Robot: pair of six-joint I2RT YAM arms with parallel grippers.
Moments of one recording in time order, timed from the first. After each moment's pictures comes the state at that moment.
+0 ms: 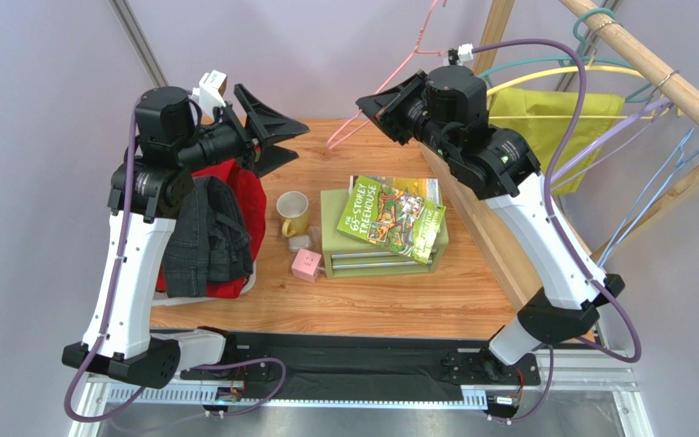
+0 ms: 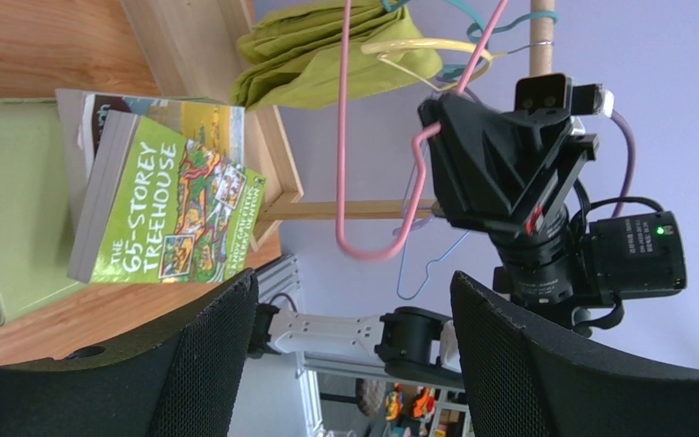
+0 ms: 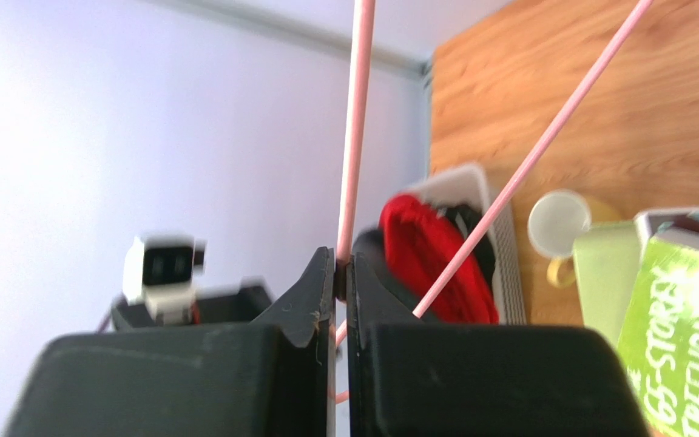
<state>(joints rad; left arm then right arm) -0.24 1.25 1.77 -0.76 0.66 -1.13 0.73 1.56 2.14 -0.77 0.13 1.16</state>
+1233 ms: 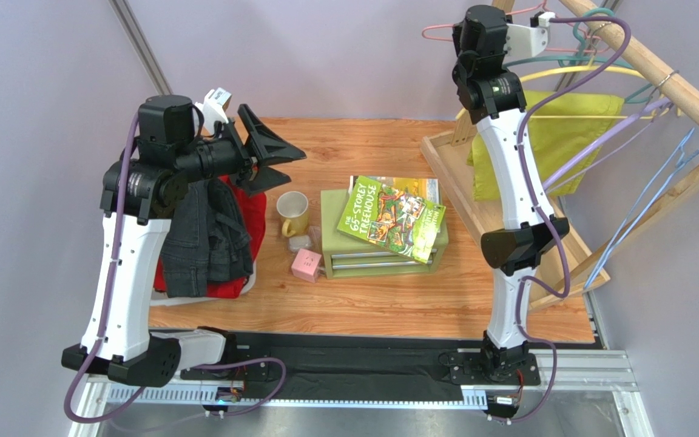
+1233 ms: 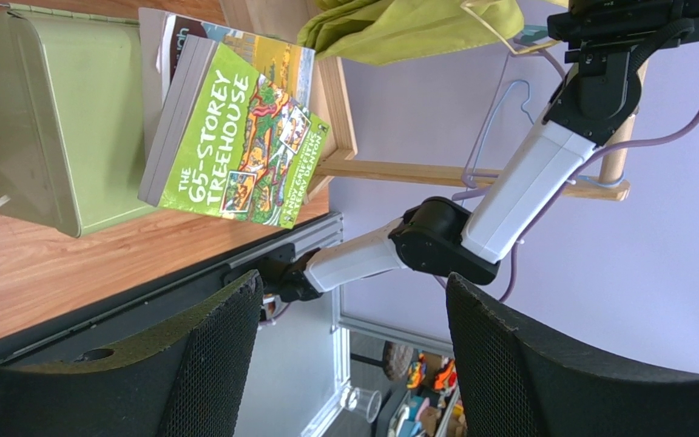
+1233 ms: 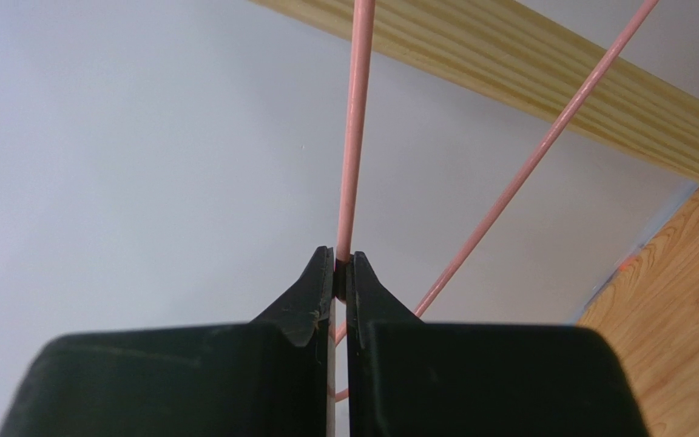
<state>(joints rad) -0.24 1.25 1.83 -1.05 0.66 -0.98 0.30 2.06 2.59 -0.56 0.69 1.18</state>
